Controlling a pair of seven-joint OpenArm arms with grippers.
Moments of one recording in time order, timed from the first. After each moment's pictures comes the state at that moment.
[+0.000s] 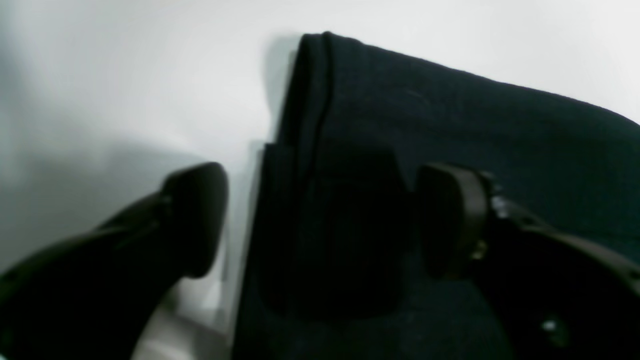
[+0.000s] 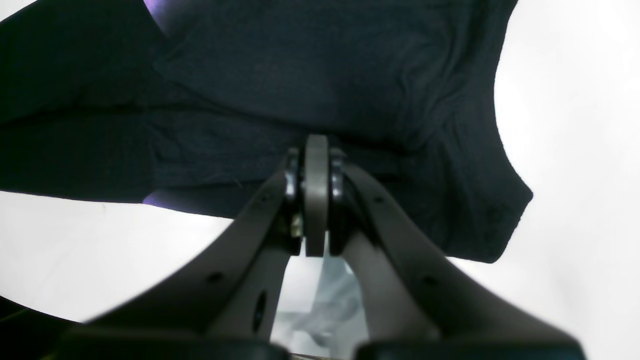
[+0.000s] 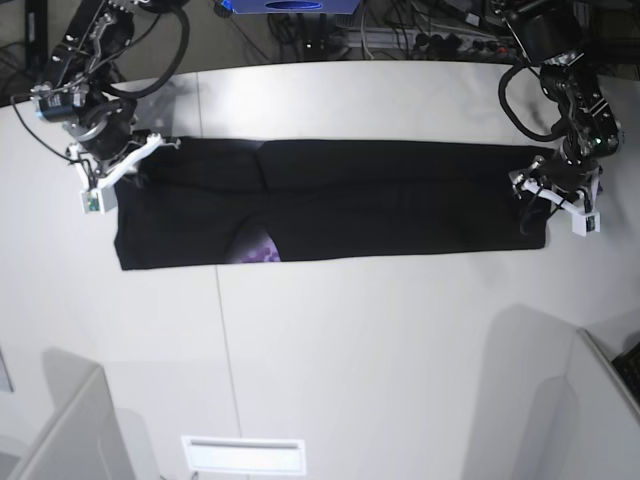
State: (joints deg) left arm 5.7 -14.6 -33.2 78.6 -23.7 -24.0 45.1; right arm -16.6 0.7 28.7 111.9 25.1 27.0 -63.2
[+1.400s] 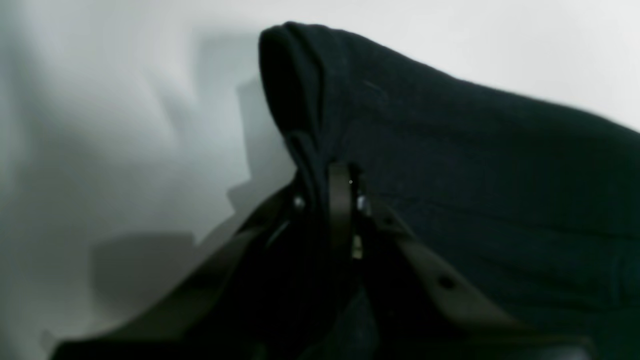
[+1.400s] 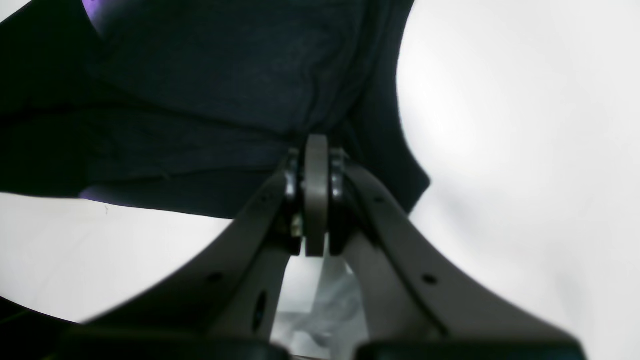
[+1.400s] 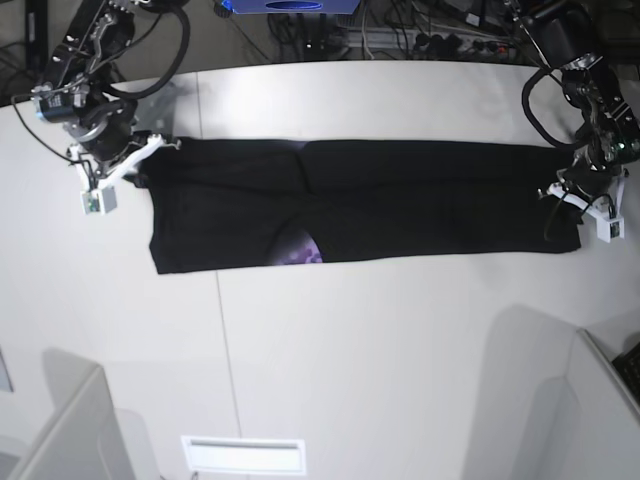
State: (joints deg) left arm 4.5 -18.3 -37.3 83.8 -22.8 -23.9 49.5; right arm -16.5 0.6 28.7 111.9 25.1 27.0 -63.2
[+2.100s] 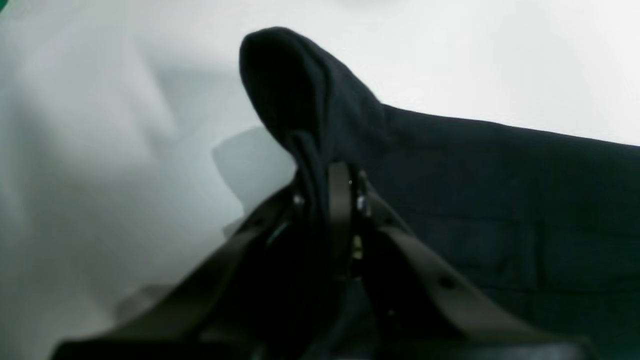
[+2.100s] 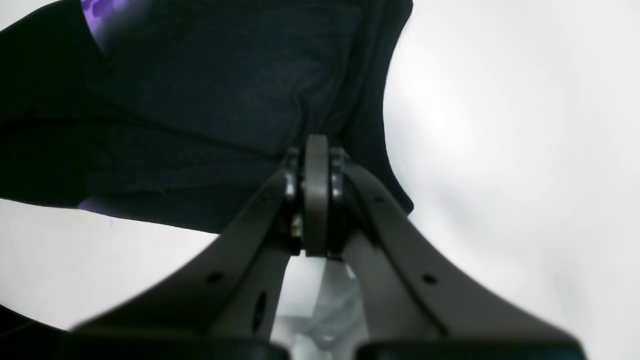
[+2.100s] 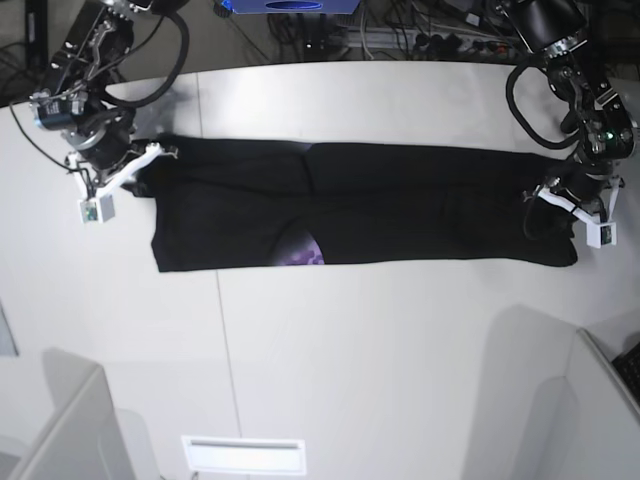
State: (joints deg) left arm 7.4 -13.3 -36.4 94.9 -22.6 -23.9 49.8; right arm -14.2 0.6 28.8 111.7 25.3 27.0 -63.8
